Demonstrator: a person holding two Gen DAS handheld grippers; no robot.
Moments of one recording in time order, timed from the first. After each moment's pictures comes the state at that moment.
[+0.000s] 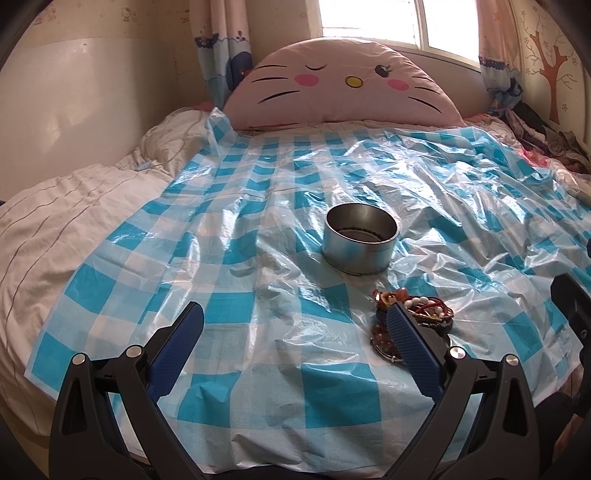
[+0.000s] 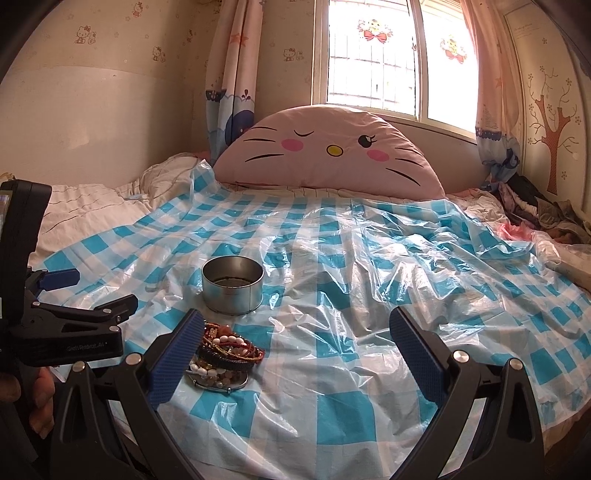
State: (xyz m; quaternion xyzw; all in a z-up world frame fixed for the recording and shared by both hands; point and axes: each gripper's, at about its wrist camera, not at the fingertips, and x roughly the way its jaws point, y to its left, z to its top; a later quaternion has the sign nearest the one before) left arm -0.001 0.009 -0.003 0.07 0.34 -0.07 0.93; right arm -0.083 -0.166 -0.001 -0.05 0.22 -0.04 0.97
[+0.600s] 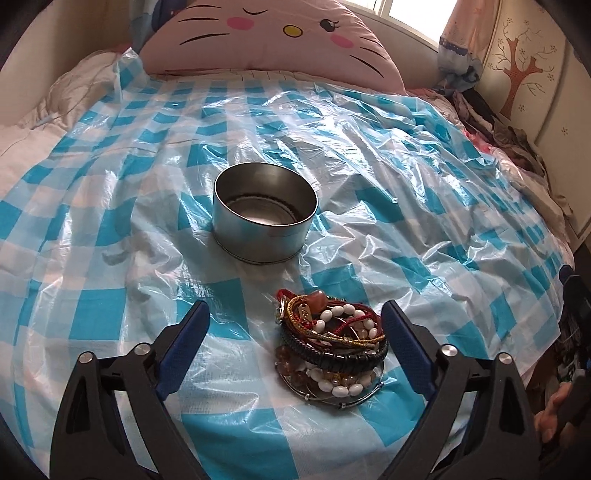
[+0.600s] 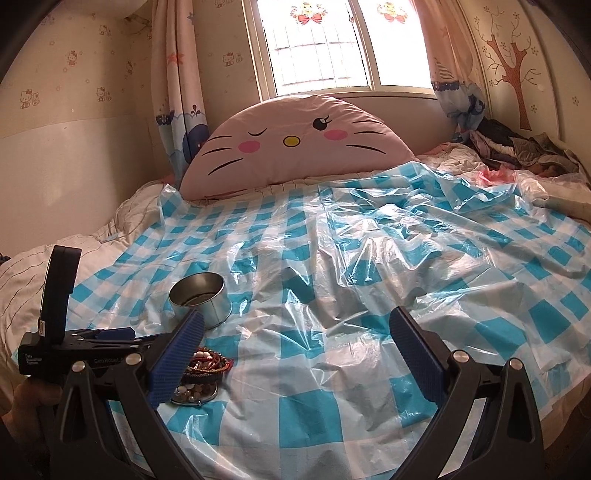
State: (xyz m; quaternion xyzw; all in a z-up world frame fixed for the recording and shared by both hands) left arm 0.068 -0.036 -0.043 0.01 0.44 -0.20 0.88; right arm -0.084 -0.237 0.000 0.08 0.24 -0.07 0.97
